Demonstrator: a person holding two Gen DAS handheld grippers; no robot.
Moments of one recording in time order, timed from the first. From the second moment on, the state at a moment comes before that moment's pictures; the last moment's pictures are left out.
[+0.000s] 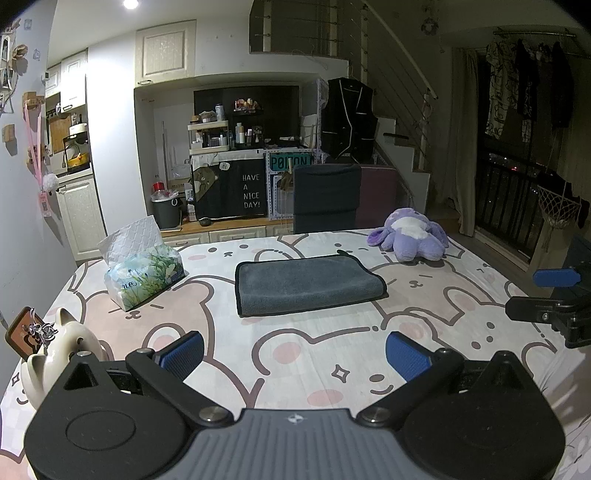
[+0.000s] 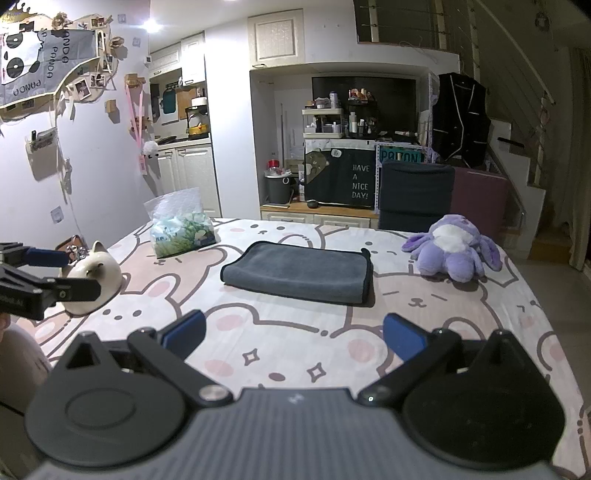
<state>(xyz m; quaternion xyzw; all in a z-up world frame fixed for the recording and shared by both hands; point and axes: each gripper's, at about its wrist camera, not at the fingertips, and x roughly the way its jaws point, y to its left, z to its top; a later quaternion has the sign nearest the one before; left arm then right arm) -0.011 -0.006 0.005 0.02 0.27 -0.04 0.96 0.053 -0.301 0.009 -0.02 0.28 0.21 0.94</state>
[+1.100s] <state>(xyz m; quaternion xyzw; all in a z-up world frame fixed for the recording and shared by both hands) -0.010 -0.010 0.006 0.02 0.27 -0.04 0.96 0.052 -0.301 0.009 -0.02 0.28 0.21 0.94</state>
